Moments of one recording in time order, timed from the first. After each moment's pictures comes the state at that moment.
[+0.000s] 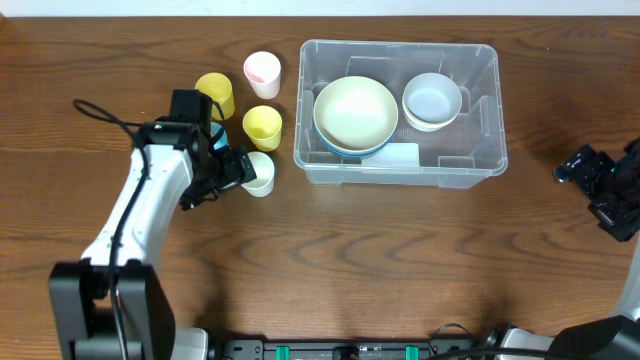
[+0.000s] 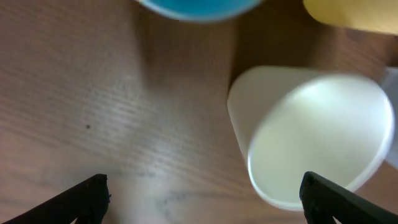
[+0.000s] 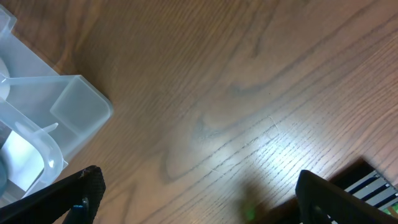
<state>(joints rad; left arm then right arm) -0.05 1.62 1.17 -0.98 0.10 -0.48 -0.49 1.46 1.38 -1.31 -0.03 0.41</state>
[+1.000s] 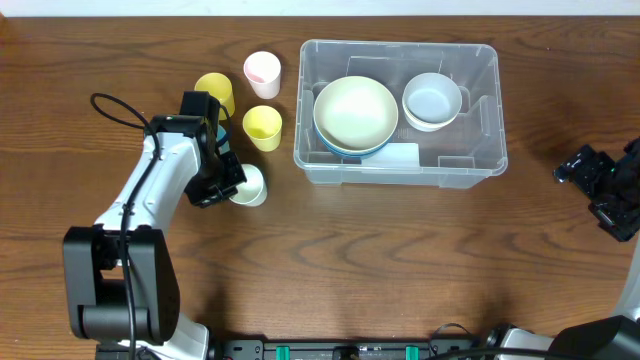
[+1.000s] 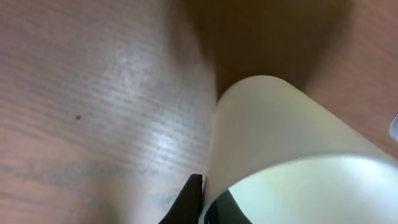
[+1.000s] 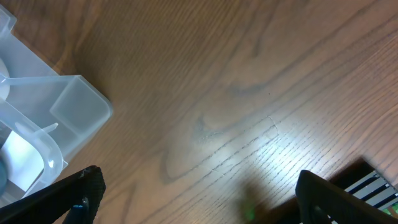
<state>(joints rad) -0.06 1.72 1.19 -1.05 0.10 -0.49 -0.49 1.46 1.38 -1.31 -0.03 0.41</state>
